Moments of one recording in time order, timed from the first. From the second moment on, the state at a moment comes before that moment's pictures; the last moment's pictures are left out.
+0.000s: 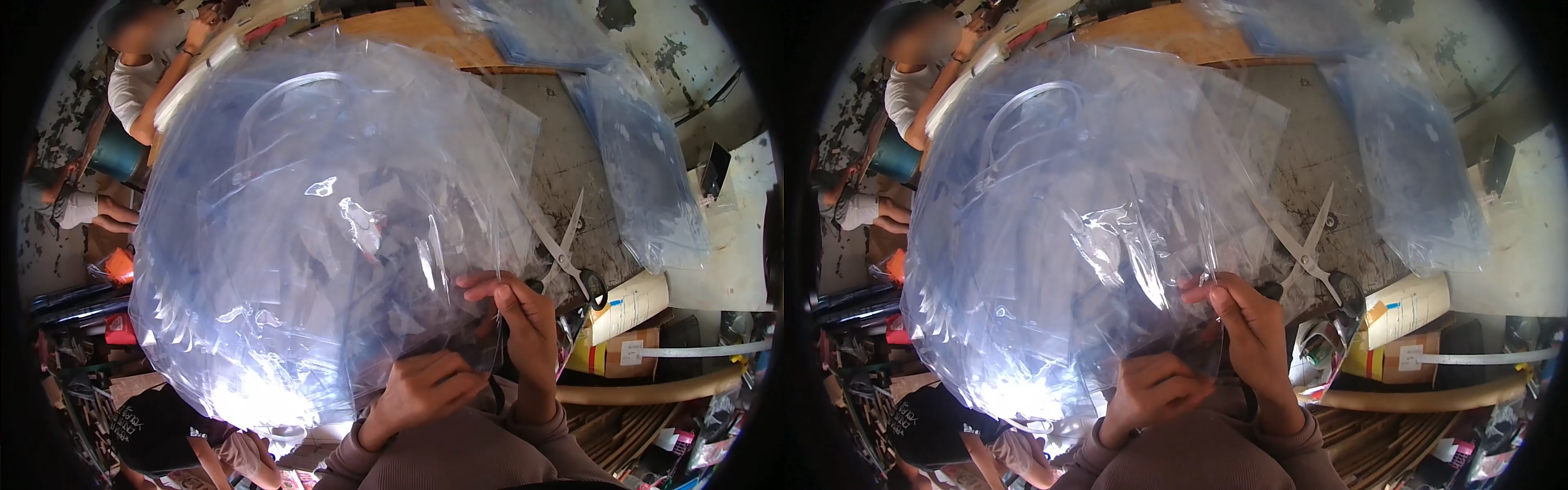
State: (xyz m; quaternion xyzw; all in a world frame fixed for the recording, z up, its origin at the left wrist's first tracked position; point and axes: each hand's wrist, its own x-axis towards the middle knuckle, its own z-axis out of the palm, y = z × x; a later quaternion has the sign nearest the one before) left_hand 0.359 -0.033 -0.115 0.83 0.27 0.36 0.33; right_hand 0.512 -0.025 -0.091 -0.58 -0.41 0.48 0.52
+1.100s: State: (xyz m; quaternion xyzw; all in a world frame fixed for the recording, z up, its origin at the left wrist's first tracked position) left_hand 0.362 -0.048 -0.095 0.90 0.22 0.34 0.19; right_hand 0.537 -0.033 -0.070 -0.56 -0.49 0.39 0.54
